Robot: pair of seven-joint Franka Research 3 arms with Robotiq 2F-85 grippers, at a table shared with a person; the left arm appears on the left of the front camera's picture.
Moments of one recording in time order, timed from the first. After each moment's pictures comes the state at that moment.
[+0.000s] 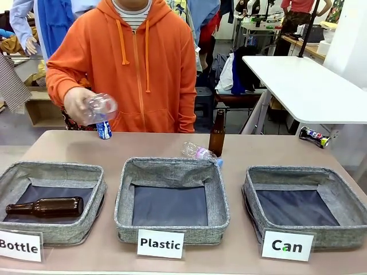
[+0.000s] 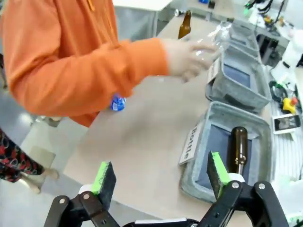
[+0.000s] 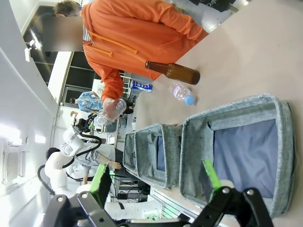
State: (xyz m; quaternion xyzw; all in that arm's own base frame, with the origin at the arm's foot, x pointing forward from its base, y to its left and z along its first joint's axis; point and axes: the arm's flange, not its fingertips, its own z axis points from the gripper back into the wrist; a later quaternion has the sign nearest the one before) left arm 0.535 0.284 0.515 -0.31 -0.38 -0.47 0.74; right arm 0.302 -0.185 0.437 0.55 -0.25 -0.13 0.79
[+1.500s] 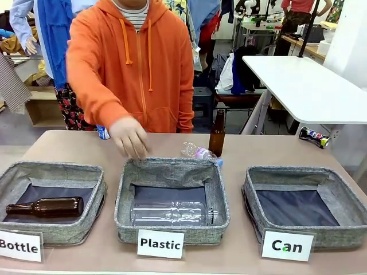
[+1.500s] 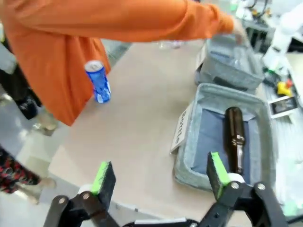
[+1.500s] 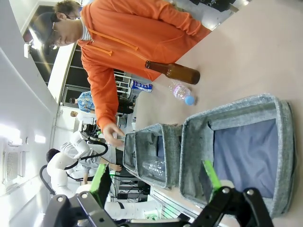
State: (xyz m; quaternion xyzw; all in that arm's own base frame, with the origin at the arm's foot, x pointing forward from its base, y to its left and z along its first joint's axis) left arm 0.511 0.291 0.451 -0.32 -0.38 -0.51 0.70; right arm 0.302 -0.184 0.437 0.55 -0.25 -0.13 0.79
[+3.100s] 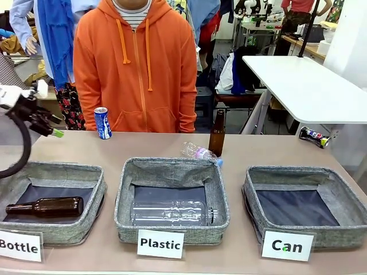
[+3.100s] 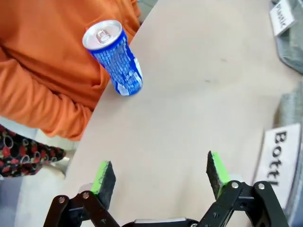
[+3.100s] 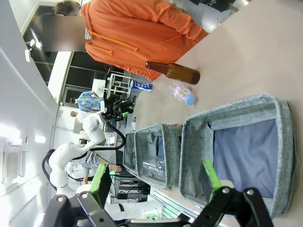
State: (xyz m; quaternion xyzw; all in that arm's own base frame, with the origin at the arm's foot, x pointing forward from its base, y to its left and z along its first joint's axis) left arm 0.622 0.109 0.354 -0.16 -0.34 -0.53 0.76; right arm 0.302 -0.185 0.437 0.55 -0.25 -0.13 0.79
